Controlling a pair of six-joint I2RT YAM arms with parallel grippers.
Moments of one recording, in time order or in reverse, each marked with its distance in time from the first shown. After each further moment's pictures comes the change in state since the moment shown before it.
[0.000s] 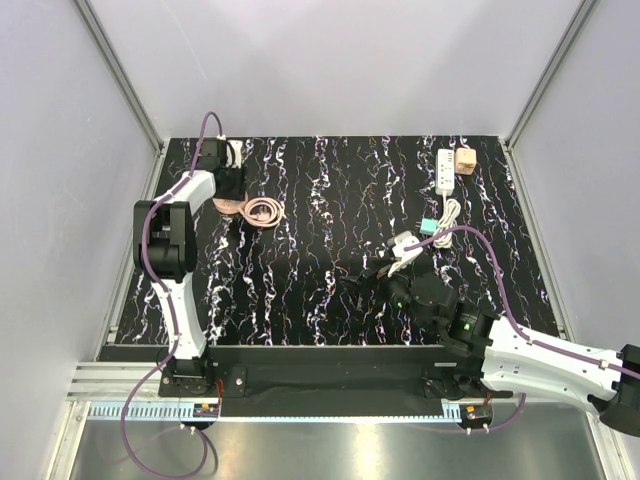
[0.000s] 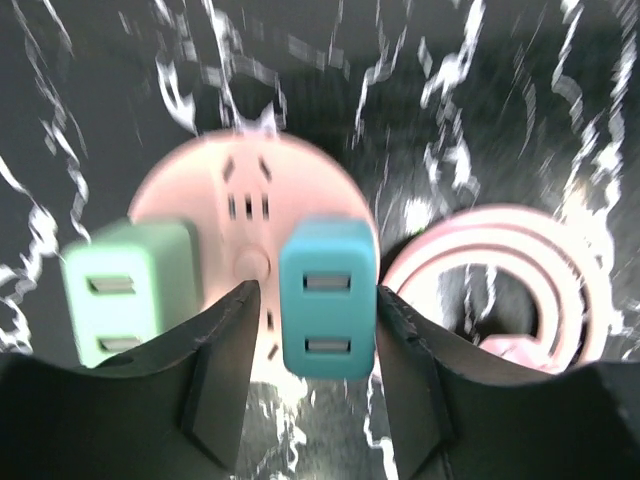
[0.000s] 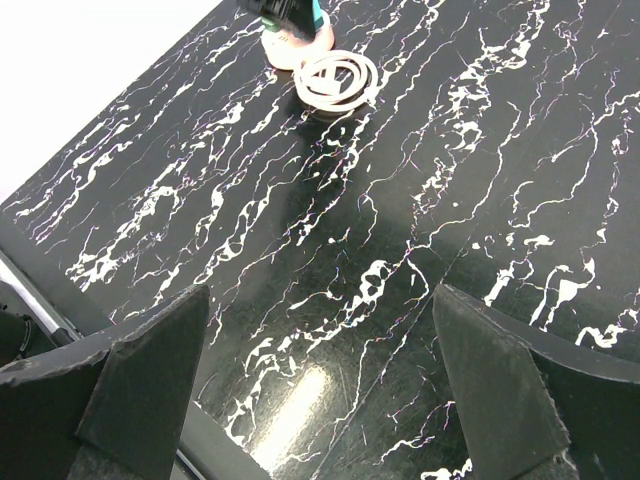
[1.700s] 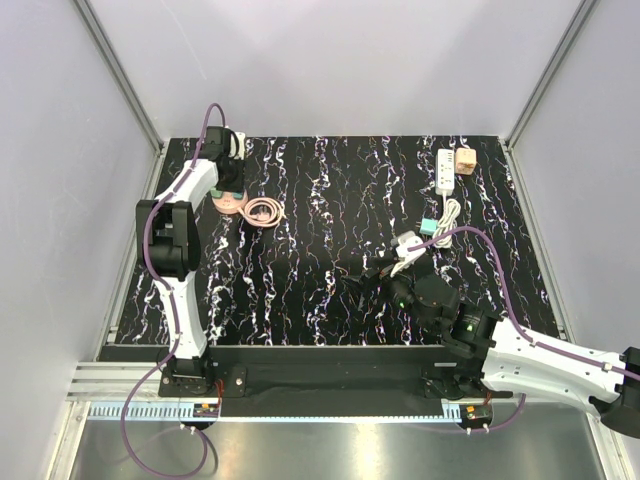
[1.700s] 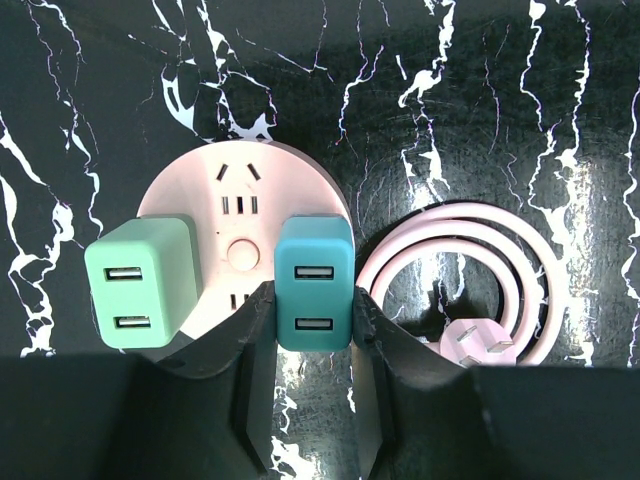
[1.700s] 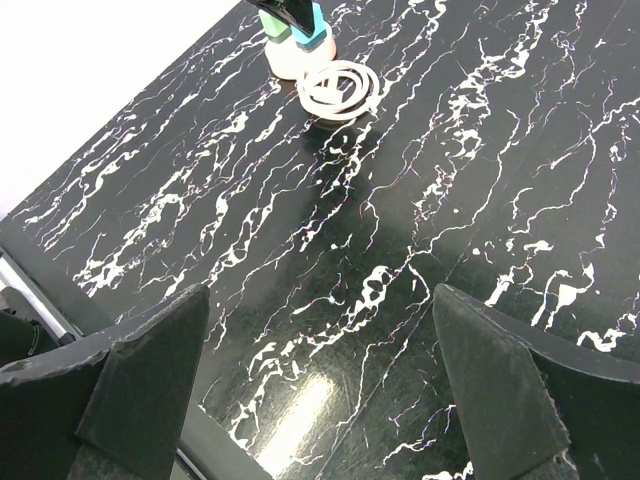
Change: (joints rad) left arm -0.023 0.029 0.156 -0.185 -0.033 -0.013; right arm 0.000 -0.023 -0.002 0.000 0.001 0.000
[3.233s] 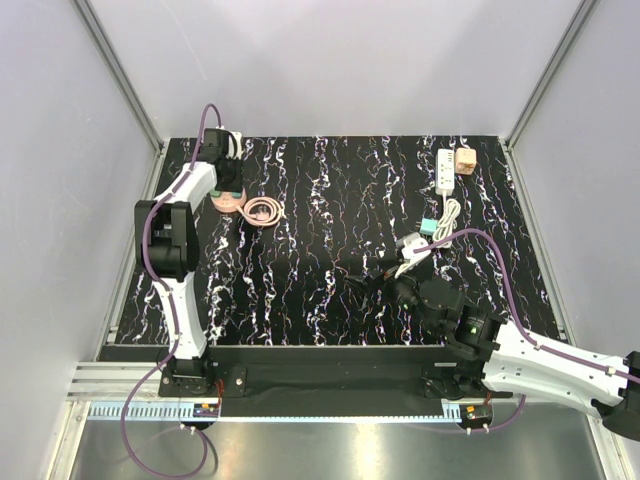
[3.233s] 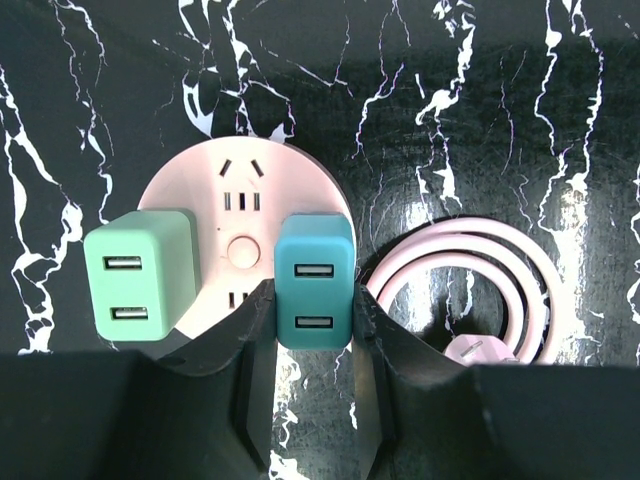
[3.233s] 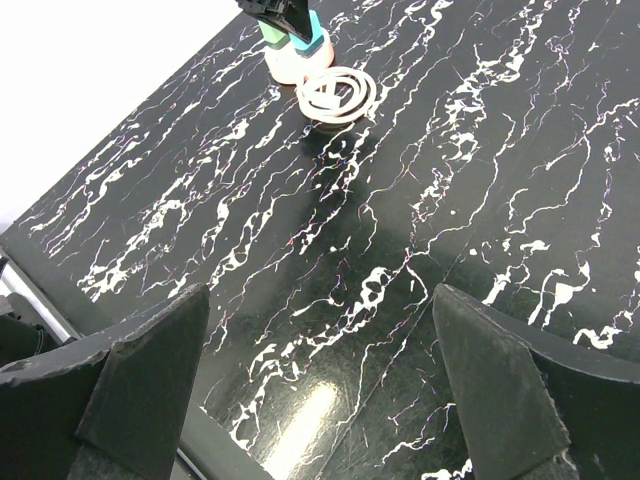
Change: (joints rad) left arm 0.010 -0.006 -0.056 0.076 -0.016 -0.036; right arm -0.001 -0.042 -0.021 -0.001 0.008 0.006
